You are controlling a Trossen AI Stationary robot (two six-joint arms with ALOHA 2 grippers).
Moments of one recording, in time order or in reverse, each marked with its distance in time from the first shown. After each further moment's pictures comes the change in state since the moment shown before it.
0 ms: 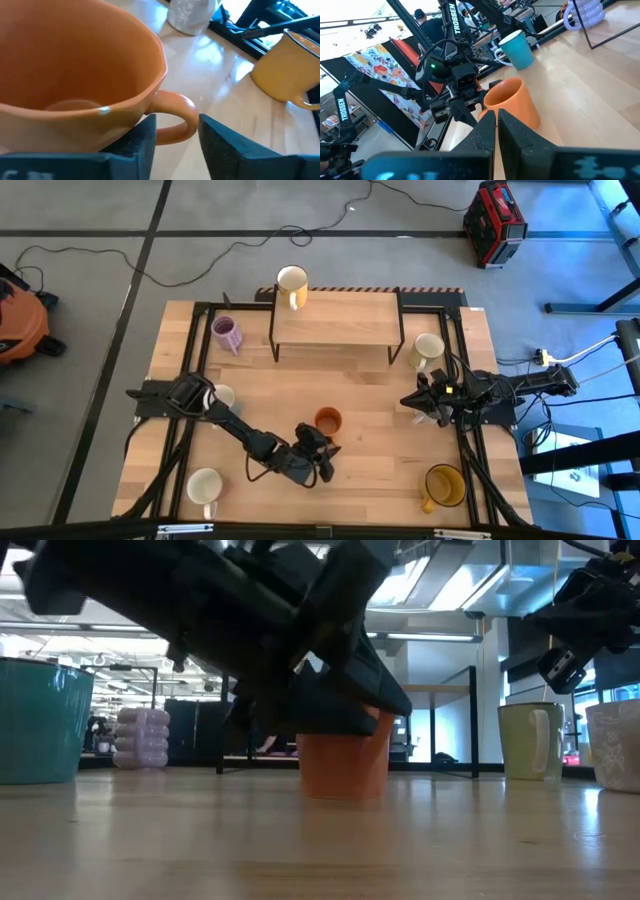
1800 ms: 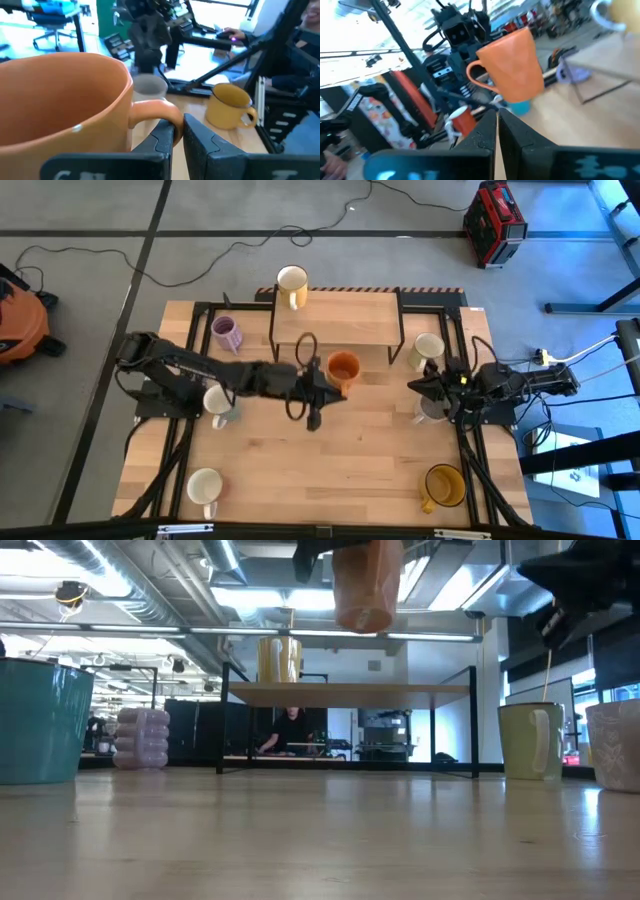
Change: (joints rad) left arm 0.391 -0.550 -0.001 -0.207 0.687 0.716; right arm 0.000 0.019 0.133 0.053 0.145 -0.080
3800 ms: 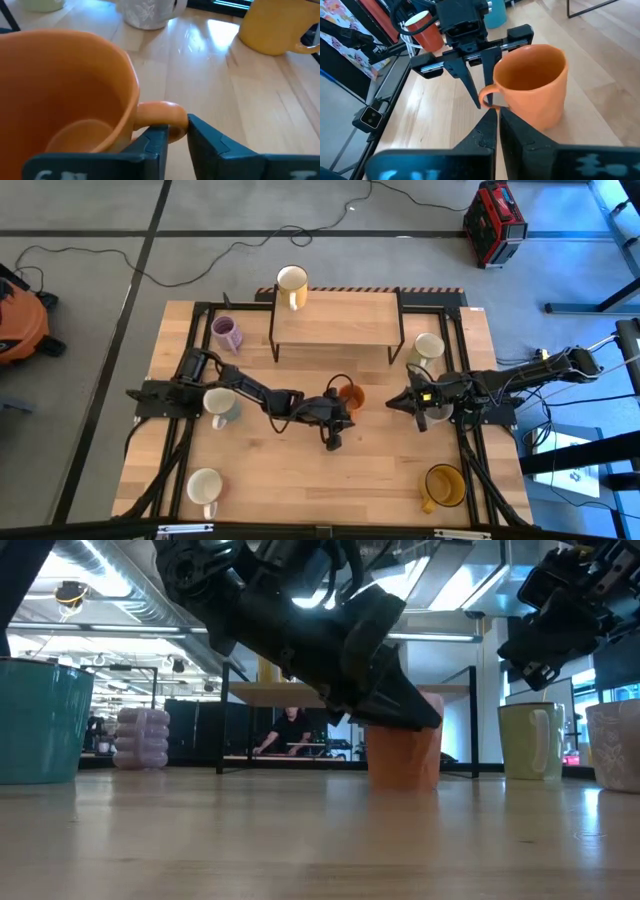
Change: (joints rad) left arm -0.043 0.503 0.001 0.238 -0.023 -0.098; right arm 0.000 0.538 0.064 -0.005 -0.102 -0.081
